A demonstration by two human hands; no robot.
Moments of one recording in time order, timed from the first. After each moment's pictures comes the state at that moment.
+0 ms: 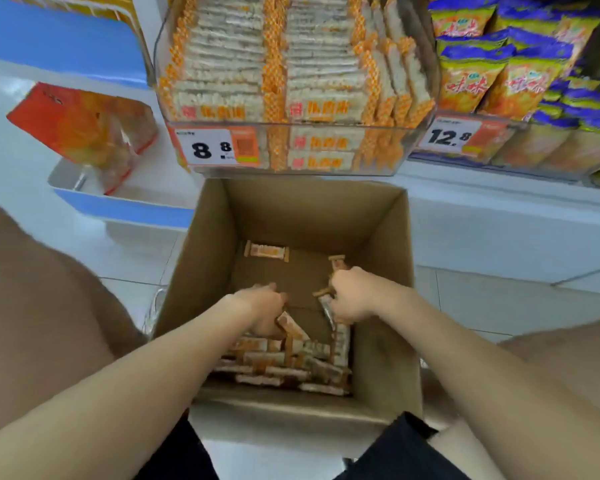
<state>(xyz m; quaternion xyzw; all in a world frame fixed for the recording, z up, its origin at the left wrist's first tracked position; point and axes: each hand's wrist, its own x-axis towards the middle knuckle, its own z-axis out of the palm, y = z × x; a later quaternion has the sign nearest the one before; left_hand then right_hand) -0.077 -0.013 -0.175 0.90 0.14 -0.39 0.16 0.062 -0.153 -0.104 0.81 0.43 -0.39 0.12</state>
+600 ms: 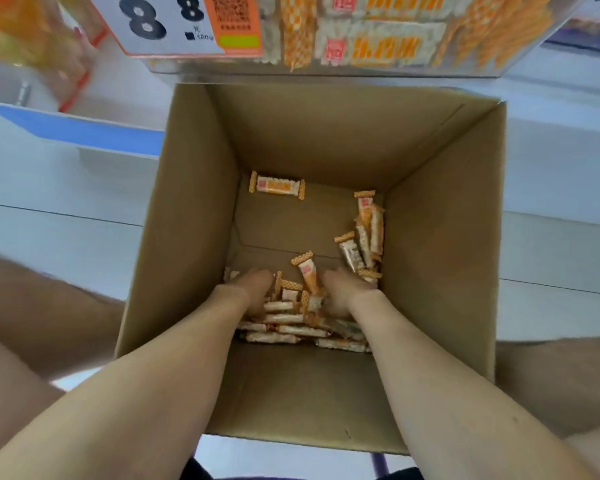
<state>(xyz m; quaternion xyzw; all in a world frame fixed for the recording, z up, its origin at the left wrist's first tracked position) -0.116 0.002 -0.312 0.81 0.23 -0.47 0.25 0.025 -0.147 -0.304 0.76 0.41 -0.48 0.14</state>
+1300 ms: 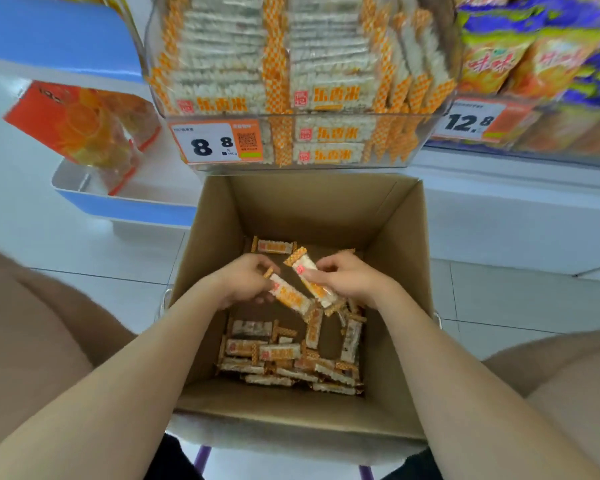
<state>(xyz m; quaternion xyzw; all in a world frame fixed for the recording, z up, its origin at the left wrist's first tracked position) -0.090 0.036 -0.174 0.68 0.39 -0.21 0.59 0.072 -0.136 -0.165 0.78 0.26 -0.50 -0.27</state>
